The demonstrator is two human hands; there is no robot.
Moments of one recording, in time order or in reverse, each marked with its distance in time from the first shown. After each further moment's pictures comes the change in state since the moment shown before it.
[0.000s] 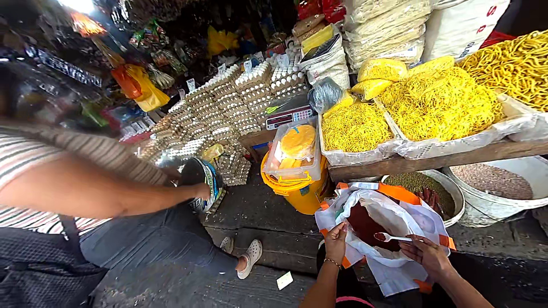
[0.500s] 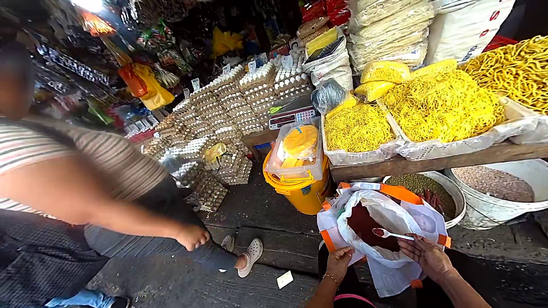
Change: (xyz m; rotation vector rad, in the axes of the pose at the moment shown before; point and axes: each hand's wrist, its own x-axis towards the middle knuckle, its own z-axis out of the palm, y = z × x) left_hand -0.046 -0.039 -0.023 0.081 -0.210 -0.221; right_hand 0.000 0.003 -0.003 0.108 -0.074 0.008
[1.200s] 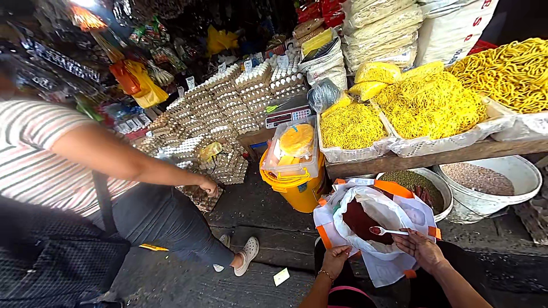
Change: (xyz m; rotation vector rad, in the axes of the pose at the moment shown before) left_hand -0.011 -0.005 -0.007 0.075 -0.102 -0.001; right_hand 0.000 0.001 -0.009 -0.041 0.016 0.005
